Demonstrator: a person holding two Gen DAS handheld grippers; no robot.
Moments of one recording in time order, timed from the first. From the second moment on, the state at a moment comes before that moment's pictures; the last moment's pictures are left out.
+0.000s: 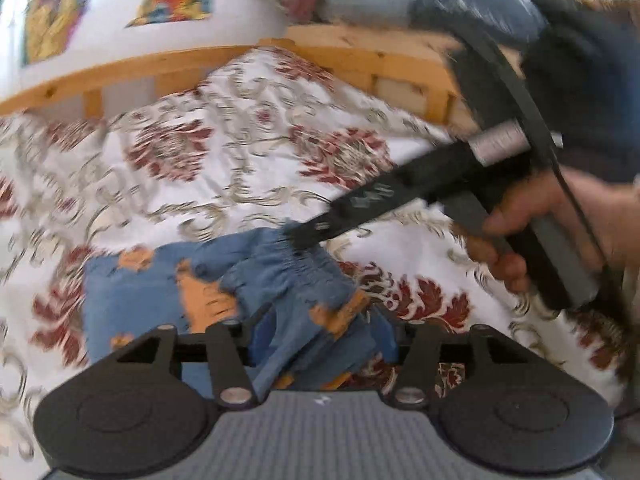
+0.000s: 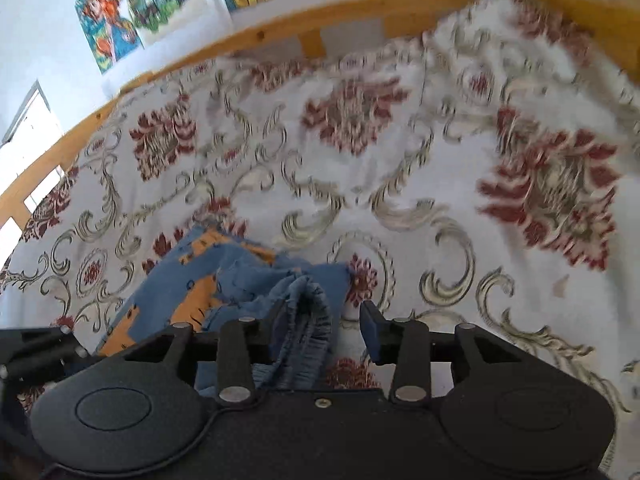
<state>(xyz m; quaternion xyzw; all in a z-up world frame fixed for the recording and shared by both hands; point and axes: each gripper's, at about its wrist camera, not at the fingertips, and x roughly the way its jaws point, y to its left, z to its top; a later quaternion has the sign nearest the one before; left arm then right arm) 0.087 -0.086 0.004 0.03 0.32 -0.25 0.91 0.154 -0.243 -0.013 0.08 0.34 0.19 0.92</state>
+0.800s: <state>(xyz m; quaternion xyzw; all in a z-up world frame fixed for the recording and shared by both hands) 0.111 -0.003 0.006 -0.03 0.34 -0.07 0.94 0.120 -0.171 -0.026 -0.04 0.27 0.16 0.95</state>
